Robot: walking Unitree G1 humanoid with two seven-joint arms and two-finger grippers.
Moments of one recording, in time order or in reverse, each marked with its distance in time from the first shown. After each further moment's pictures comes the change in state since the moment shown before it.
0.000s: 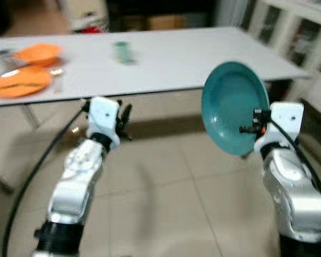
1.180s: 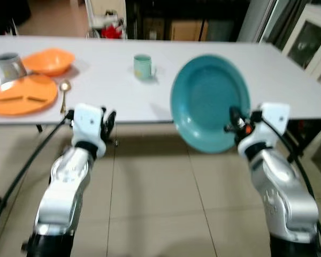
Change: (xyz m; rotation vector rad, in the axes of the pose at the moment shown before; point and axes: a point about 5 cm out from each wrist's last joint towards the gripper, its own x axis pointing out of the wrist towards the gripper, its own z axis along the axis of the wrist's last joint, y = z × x) left arm -0.015 0.009 -0.013 -0.017 0.050 0.052; right arm -0.004 0.017 -0.004 0.209 -0.032 0.222
